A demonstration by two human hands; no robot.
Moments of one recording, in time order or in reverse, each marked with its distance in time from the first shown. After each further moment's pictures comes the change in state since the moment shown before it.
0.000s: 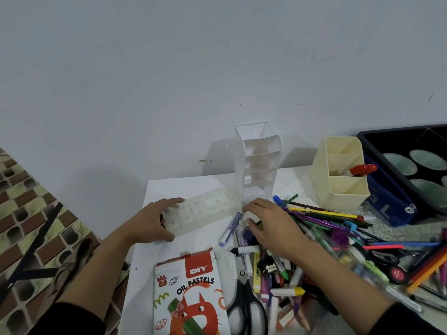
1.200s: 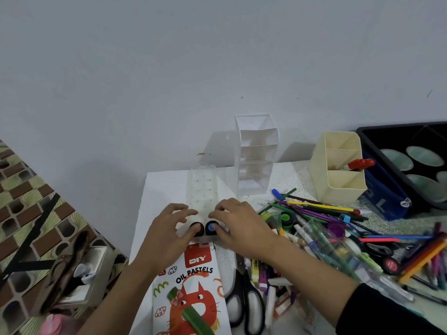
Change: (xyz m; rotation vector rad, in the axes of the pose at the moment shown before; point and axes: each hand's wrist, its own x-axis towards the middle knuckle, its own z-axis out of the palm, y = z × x) left_hand -0.039 0.037 0.072 -0.087 0.434 0.073; right_hand 0.011 -0.054 0.022 -0.087 -0.100 -0.212
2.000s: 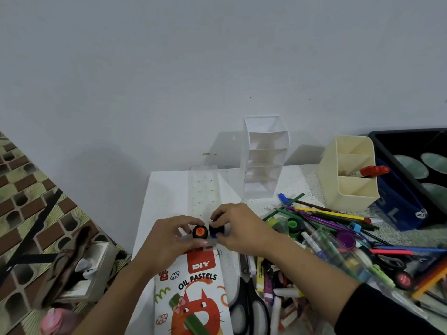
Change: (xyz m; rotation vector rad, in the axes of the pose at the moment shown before) left_hand 0.004 -0.011 -0.010 -0.205 -0.154 -0.013; right_hand 0.021 0.006 0.002 0.280 -0.129 0.015
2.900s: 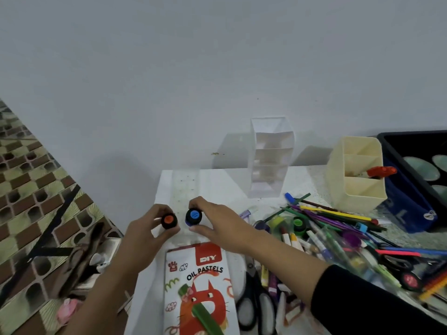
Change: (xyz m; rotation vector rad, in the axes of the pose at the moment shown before) left_hand -0.036 -0.014 -0.036 0.071 0.197 -0.046; right_hand 0.018 -0.039 0.022 0.153 -0.005 -0.084
